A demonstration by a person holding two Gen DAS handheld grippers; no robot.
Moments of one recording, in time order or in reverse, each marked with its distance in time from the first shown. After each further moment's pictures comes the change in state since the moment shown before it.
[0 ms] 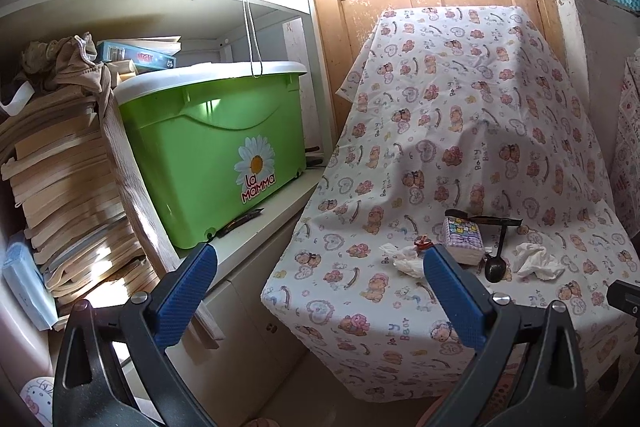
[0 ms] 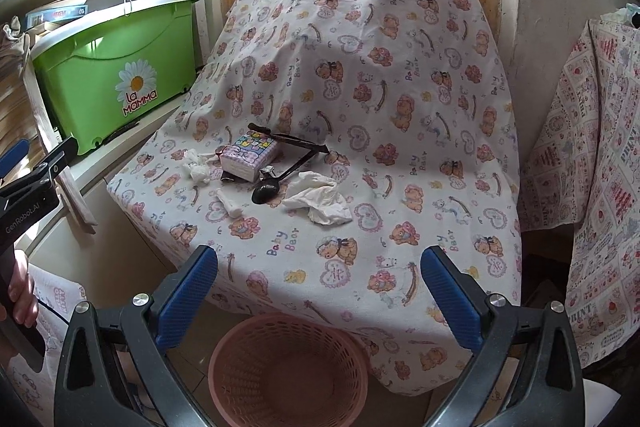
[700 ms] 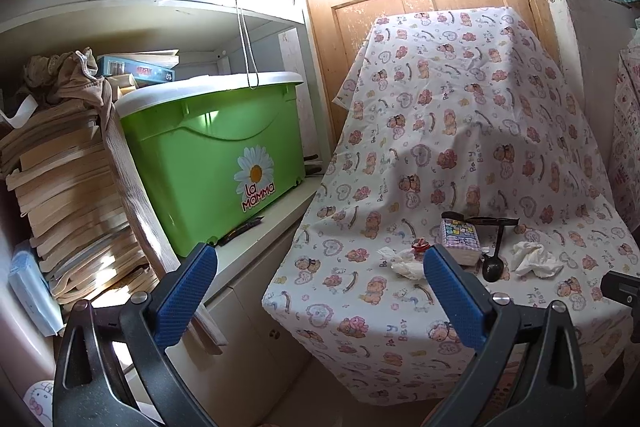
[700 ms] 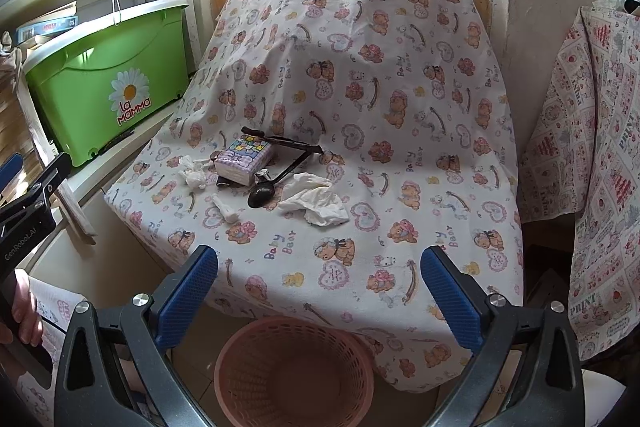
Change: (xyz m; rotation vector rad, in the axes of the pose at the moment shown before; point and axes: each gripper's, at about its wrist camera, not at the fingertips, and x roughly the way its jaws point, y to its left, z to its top) left arm -0.007 -0.007 -0.002 0.028 -0.032 0.007; right arm 0.002 -0.001 0.000 0.035 0.000 -0.010
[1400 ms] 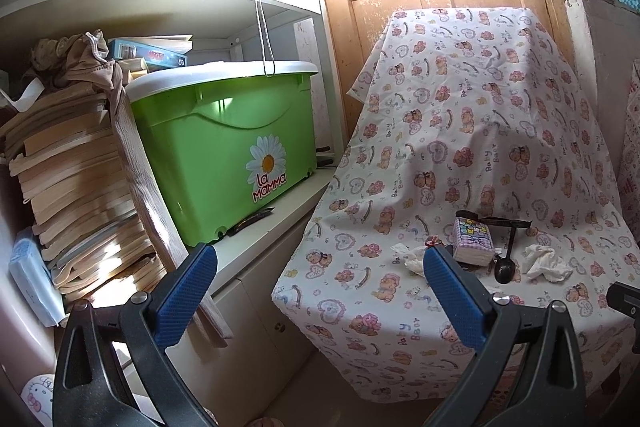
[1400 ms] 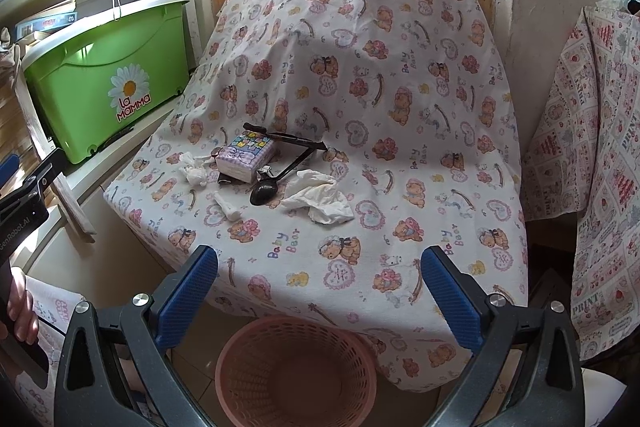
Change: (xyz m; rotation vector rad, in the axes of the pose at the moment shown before) left arm 0.006 0.012 0.000 -0.032 0.023 0.033; right arm 0.003 0.005 0.000 -0.002 0.003 0.002
